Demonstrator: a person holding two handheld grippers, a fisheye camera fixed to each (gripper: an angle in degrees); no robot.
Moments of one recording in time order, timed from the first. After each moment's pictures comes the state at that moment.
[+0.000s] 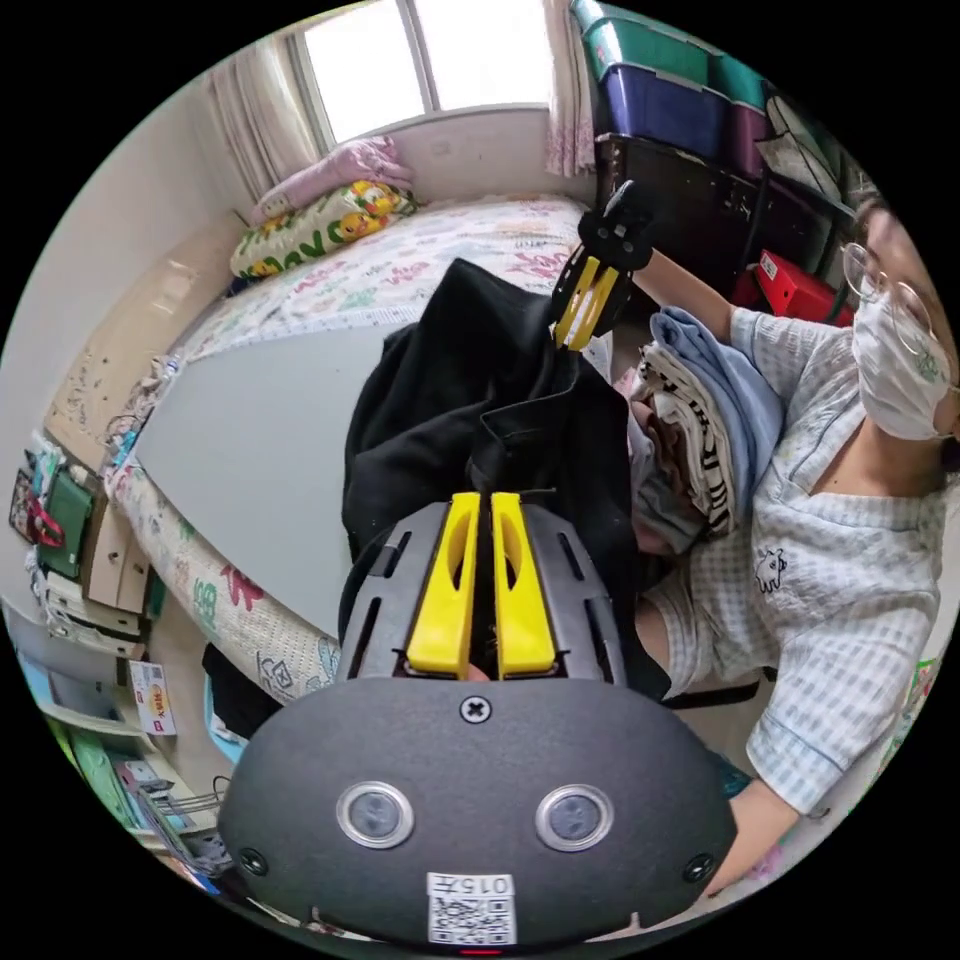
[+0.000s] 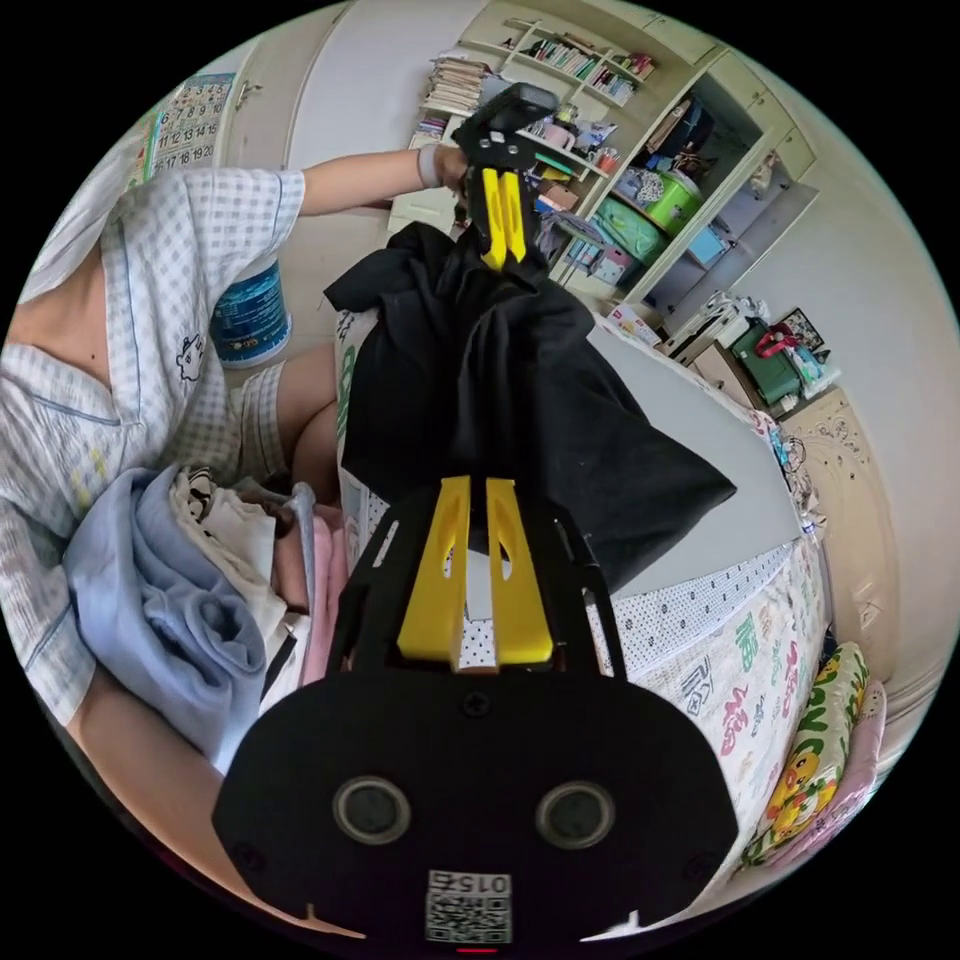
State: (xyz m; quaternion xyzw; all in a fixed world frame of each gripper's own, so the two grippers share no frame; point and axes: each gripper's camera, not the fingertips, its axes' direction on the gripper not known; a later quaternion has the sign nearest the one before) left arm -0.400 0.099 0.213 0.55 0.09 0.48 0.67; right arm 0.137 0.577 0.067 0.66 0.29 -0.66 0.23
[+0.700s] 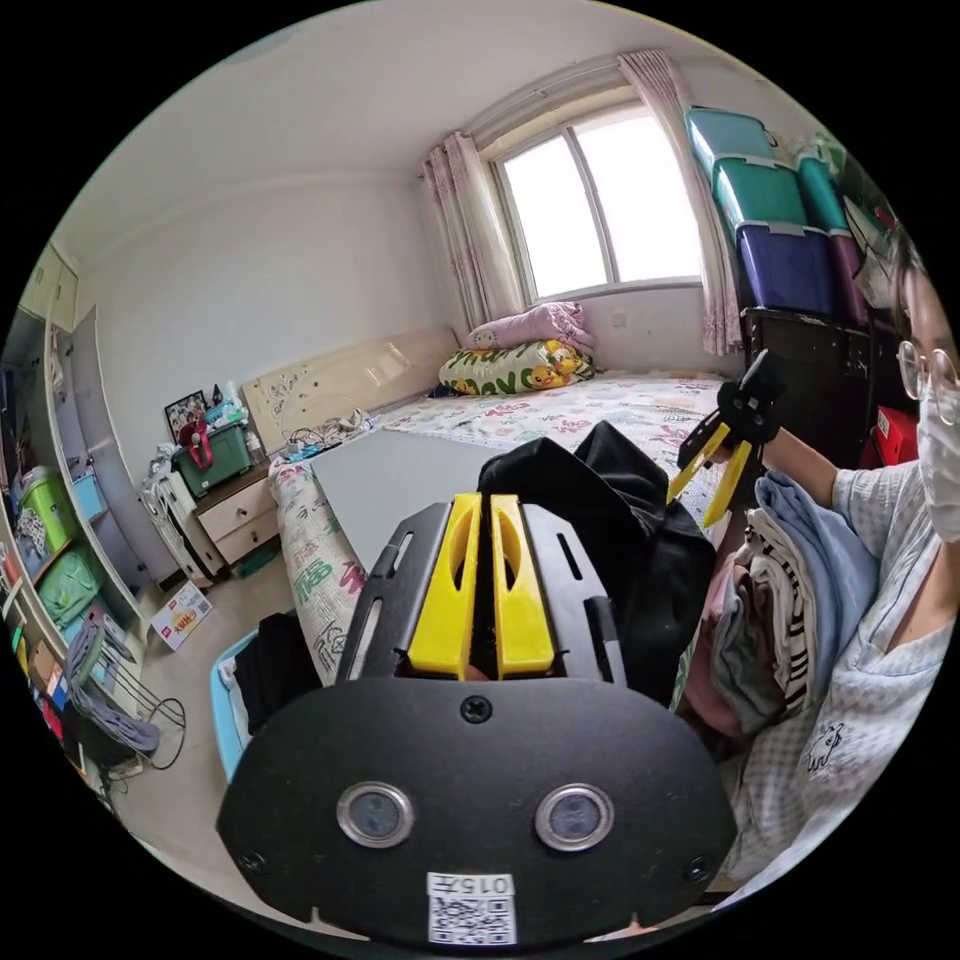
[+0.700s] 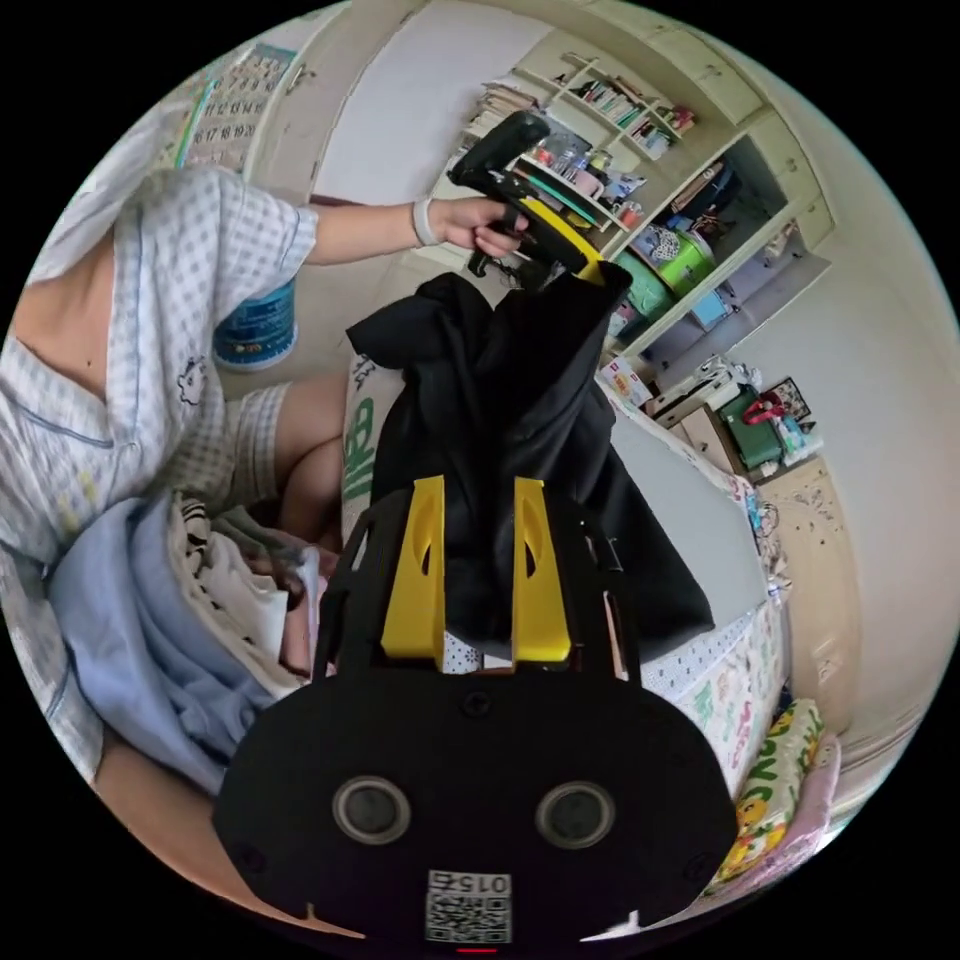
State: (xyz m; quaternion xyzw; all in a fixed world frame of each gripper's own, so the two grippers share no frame) left arm -0.516 0.172 0.398 0.75 0.15 0.21 0.61; right arm 0.103 0.575 0.169 0.67 0.34 -0.64 0.15
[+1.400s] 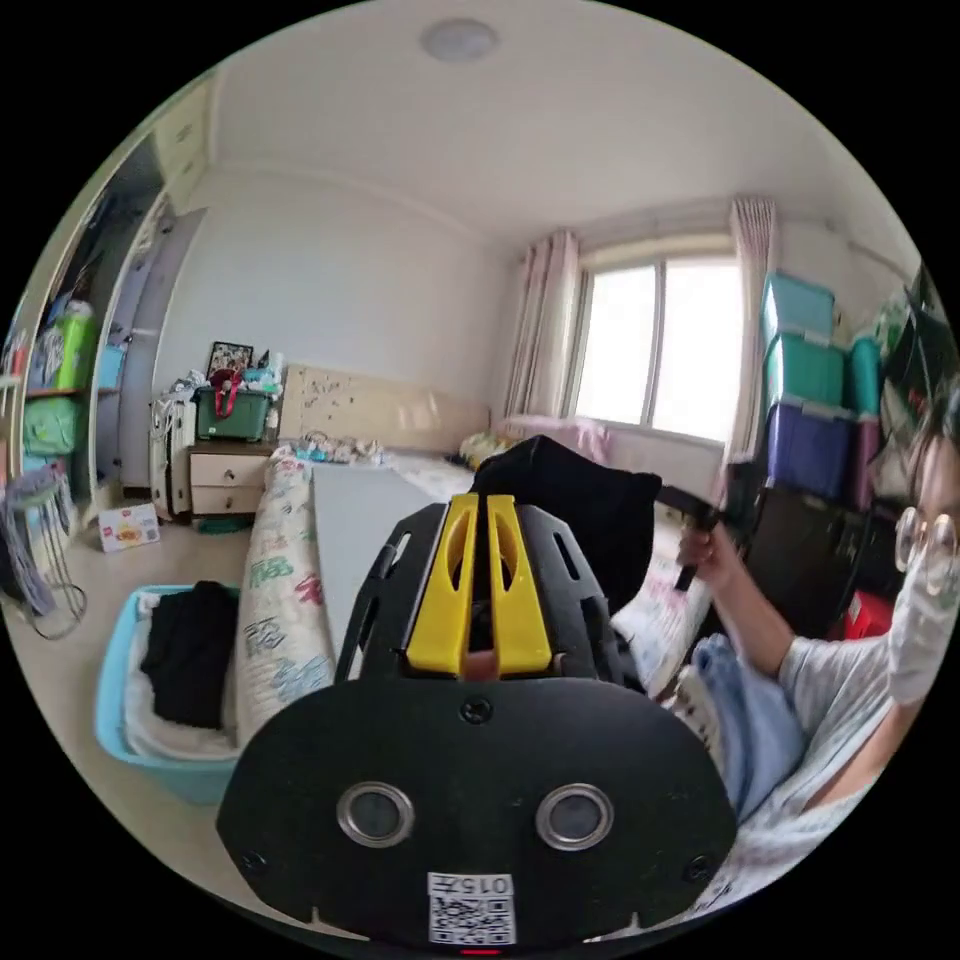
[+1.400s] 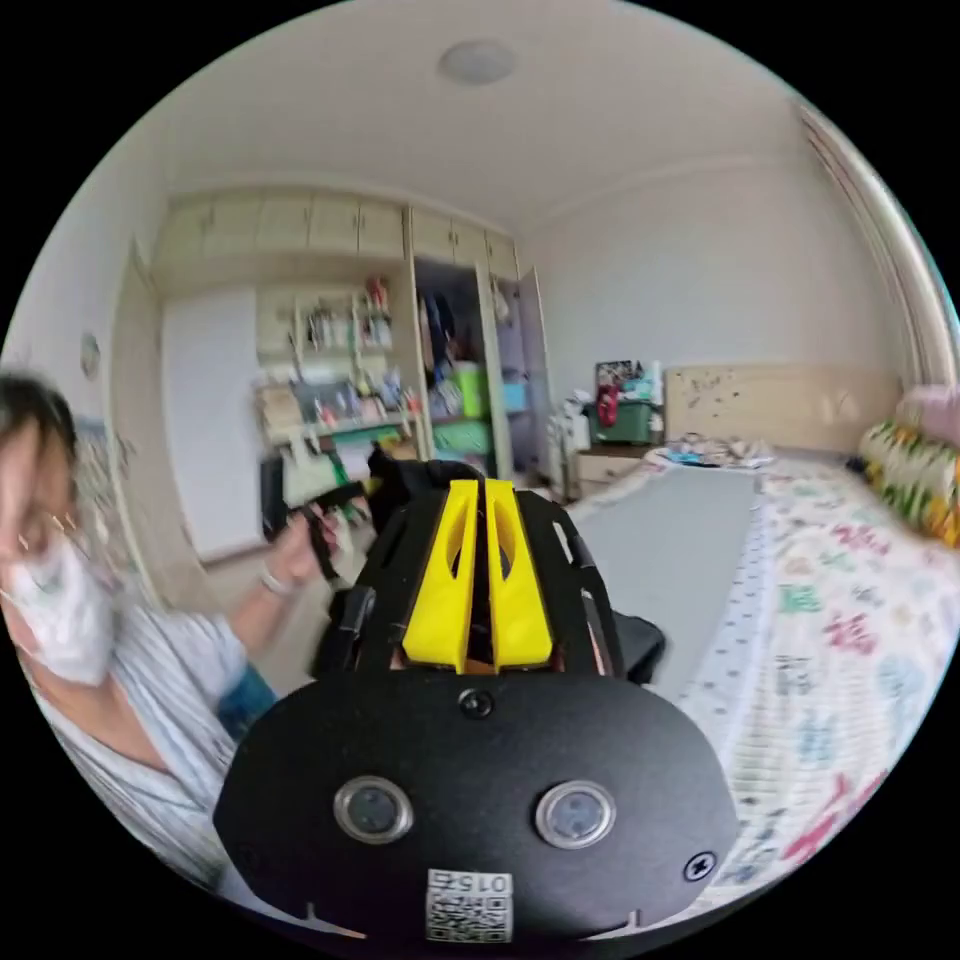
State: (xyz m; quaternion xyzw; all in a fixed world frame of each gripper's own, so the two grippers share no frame) left arm -0.576 0.227 0.565 0.80 0.36 0.07 0.47; right arm 0.277 0.556 0.139 0.75 -0.25 -0.59 0.16
